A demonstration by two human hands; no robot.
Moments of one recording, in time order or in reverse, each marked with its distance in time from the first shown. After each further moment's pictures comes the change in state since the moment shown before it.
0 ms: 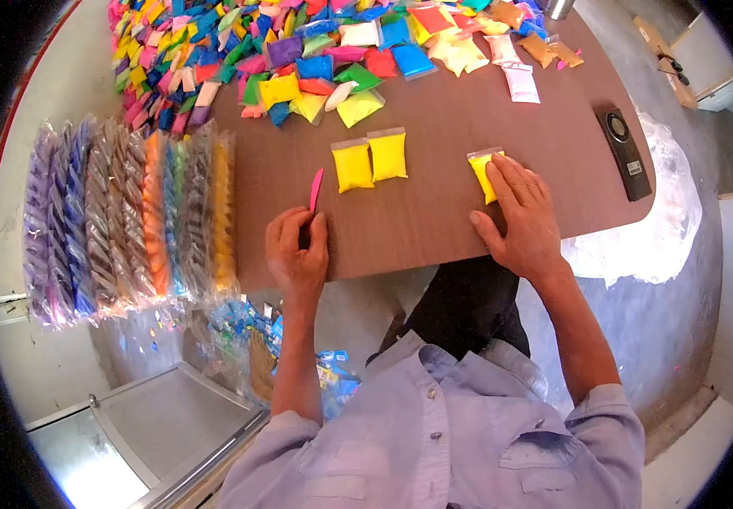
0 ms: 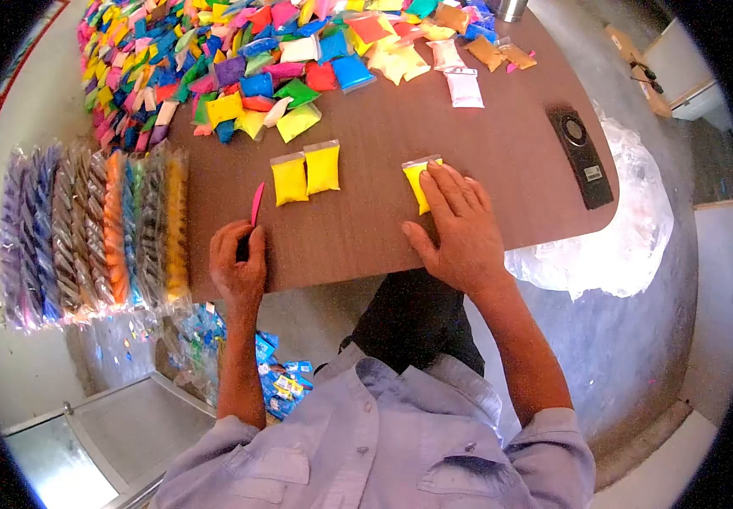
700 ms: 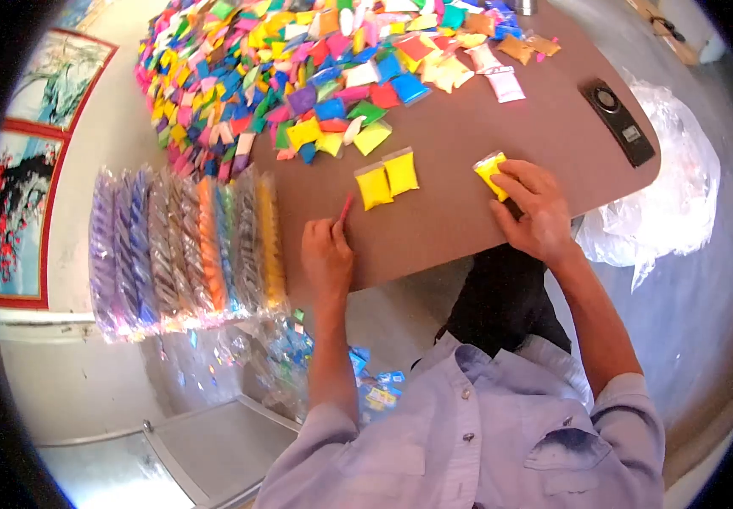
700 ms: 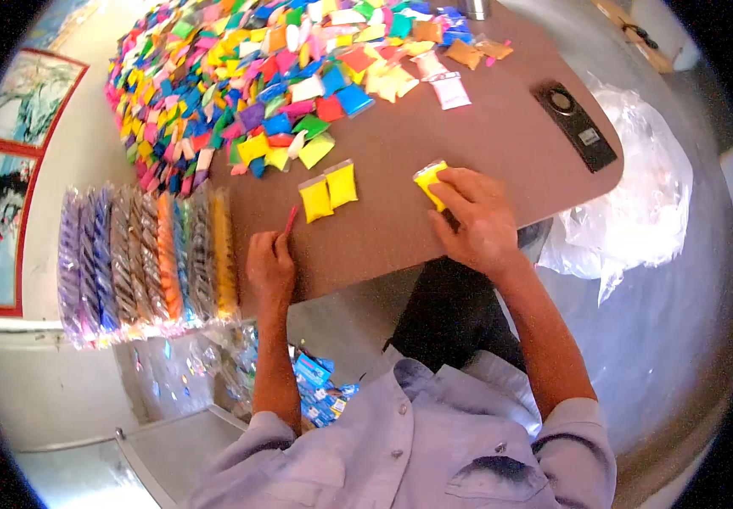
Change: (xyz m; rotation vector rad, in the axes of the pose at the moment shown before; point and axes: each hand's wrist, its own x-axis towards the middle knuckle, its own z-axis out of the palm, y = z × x) left_hand 0.026 -0.006 -0.006 0.278 -0.177 0.050; right_hand -0.012 0.002 0.000 0.229 0.338 0.020
